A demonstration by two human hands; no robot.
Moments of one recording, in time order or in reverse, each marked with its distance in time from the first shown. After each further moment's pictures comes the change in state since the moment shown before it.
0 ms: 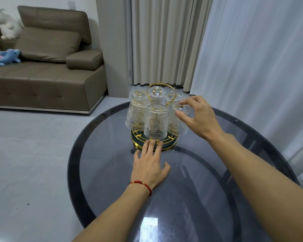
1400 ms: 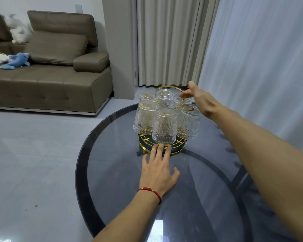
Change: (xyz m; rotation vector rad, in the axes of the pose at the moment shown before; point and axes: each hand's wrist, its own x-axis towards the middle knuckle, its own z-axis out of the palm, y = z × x) left_hand 0.000 0.001 0.001 -0.017 0.020 -0.004; right_hand 0.074 -0.006 0.002 0.364 -0.296 0.312
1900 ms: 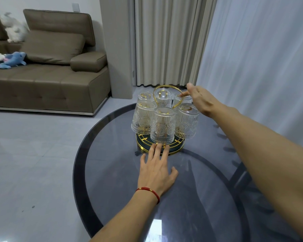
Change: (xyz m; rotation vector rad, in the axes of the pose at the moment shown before) left_hand 0.001 0.000 -0.001 0.002 -0.013 0.002; right_hand 0.007 0.006 -0.006 -0.208 0.060 -0.067
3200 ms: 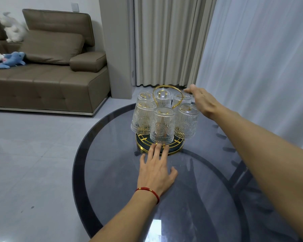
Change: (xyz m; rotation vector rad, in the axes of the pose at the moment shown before) left_hand -0.001 0.000 -0.001 -0.008 0.011 -0.005; right_hand 0.004 0.016 0.004 0.172 0.014 0.044
